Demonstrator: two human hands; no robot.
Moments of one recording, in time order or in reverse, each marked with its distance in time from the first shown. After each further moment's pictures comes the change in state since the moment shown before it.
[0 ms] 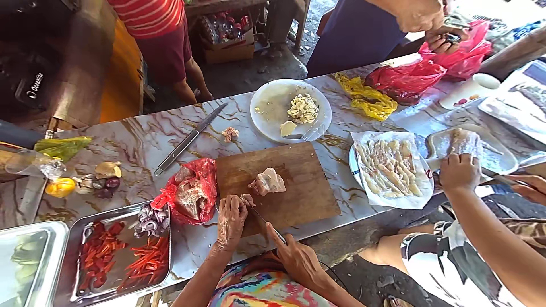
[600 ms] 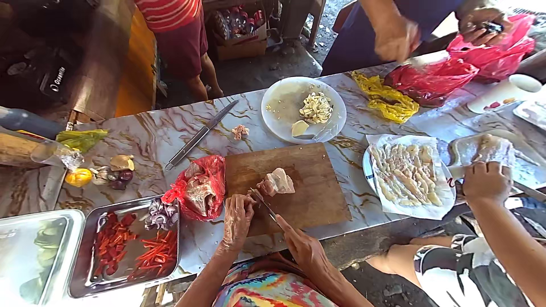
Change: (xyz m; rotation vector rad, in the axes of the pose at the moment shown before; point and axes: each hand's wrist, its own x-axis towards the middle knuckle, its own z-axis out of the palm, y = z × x) left_hand -0.002 0.000 -0.003 -0.020 0.024 -0.035; right_hand 0.016 0.019 0.009 0.278 0.228 -0.039
